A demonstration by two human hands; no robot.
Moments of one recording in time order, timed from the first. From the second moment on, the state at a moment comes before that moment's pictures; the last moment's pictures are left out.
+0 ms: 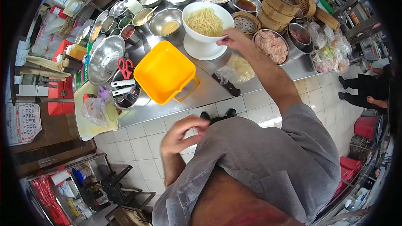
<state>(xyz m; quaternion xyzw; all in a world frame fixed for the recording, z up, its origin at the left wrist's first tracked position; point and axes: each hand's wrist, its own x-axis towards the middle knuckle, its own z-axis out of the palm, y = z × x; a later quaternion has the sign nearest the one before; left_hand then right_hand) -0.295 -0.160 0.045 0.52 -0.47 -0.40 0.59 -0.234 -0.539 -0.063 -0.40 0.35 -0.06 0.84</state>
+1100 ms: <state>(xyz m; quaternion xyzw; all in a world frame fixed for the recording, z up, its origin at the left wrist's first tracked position) -0.207 -0.387 -0.068 0.89 -0.36 -0.03 0.28 -0.349 -0.544 0.042 -0.42 0.28 -0.18 0.85</state>
